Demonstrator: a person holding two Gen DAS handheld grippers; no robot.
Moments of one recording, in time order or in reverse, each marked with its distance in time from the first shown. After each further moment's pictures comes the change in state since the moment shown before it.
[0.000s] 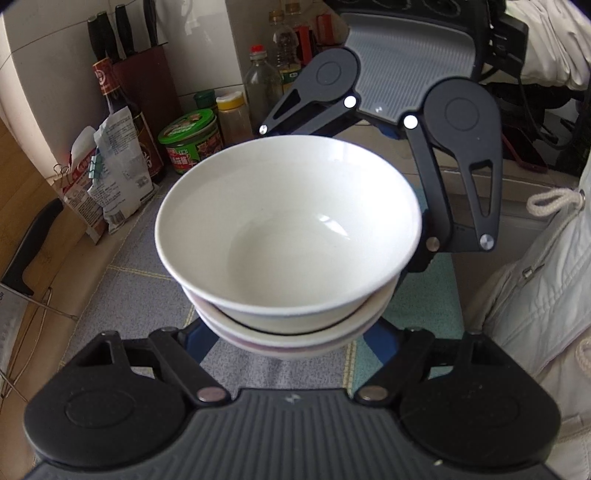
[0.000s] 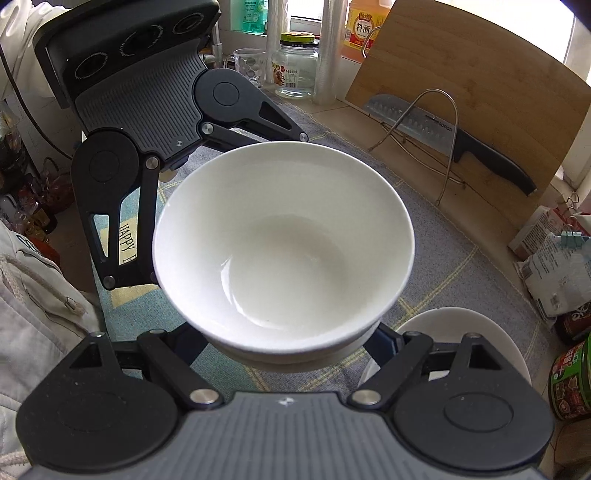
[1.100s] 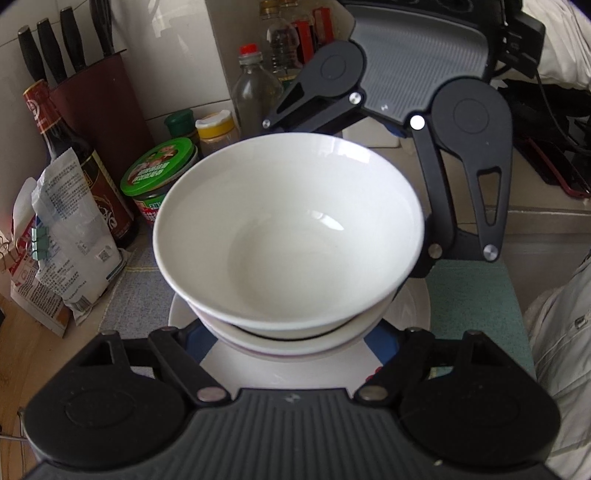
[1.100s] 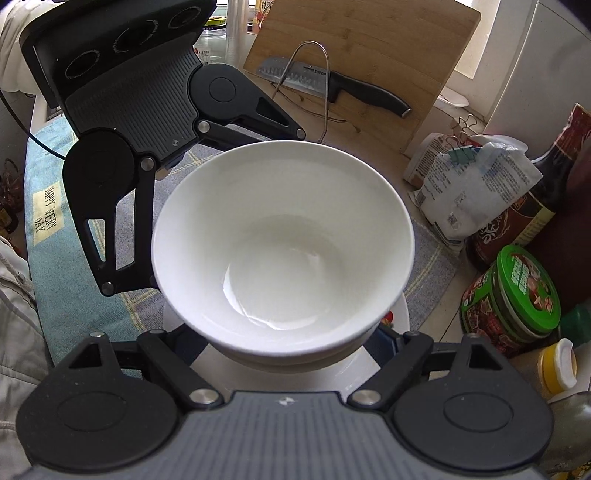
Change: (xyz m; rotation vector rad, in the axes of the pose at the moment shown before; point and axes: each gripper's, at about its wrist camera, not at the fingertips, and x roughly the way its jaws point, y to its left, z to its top) left arm 0.113 0.034 0.079 0.065 -0.014 -0.033; right arm -0.035 -0.099 -0.077 0.067 0.040 -0.112
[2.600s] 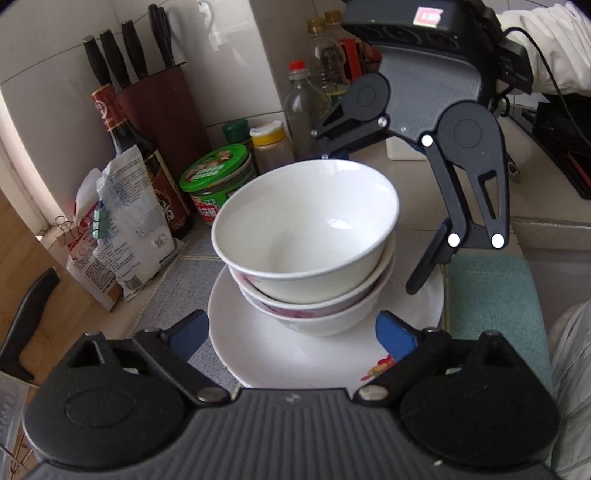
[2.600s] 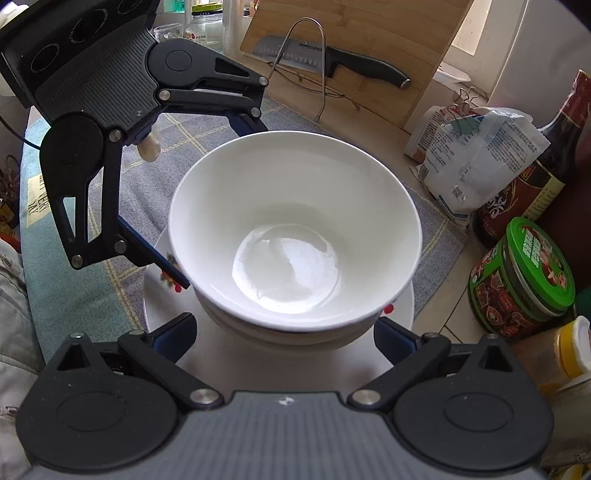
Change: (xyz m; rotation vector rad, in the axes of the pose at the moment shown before) left arm -0.037 -0.017 -0.015 -0.085 -0.073 0.221; right arm 0.011 0.001 -0.009 0.001 0.027 0.007
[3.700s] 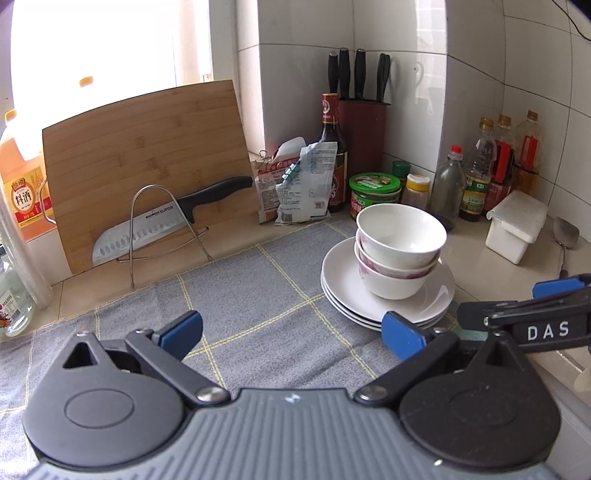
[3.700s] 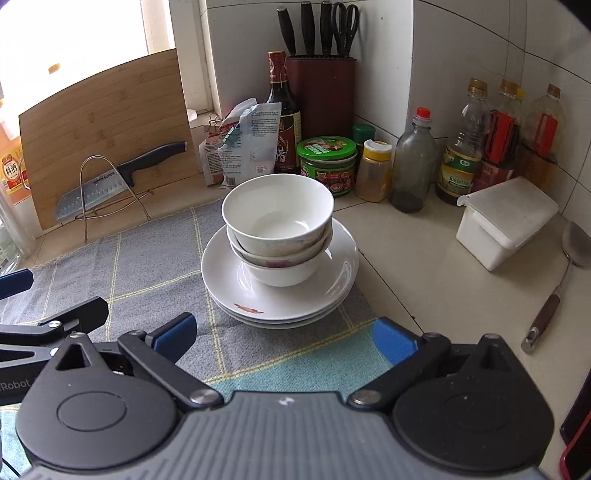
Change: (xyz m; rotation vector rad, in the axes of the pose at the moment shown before) left arm -0.162 -0.034 -0.044 -0.590 -0.007 0.383; right arm -0.081 0.189 0.027 1.052 -0.174 -0.665
